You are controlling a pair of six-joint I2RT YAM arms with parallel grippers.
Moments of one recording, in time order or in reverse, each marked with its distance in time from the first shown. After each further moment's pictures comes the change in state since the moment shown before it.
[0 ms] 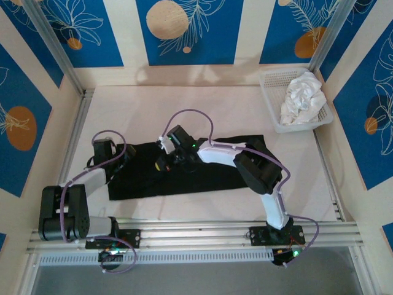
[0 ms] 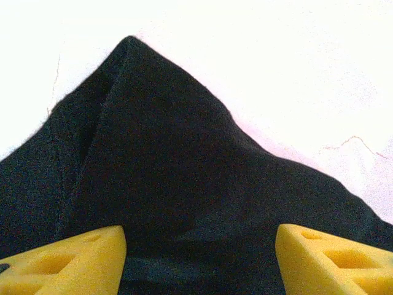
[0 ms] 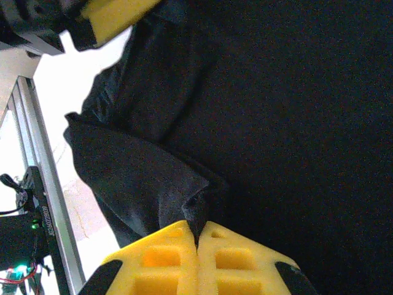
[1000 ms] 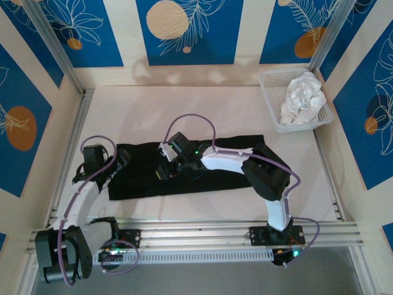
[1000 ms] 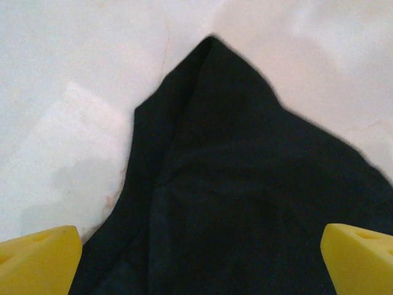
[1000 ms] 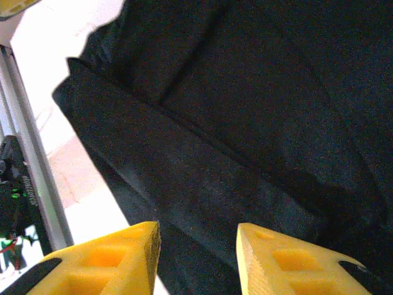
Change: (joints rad) left arm 0.054 -0.330 0.007 -0.426 -0.090 0.071; right arm 0.051 -0.098 -0.107 -0.021 0.096 -0.050
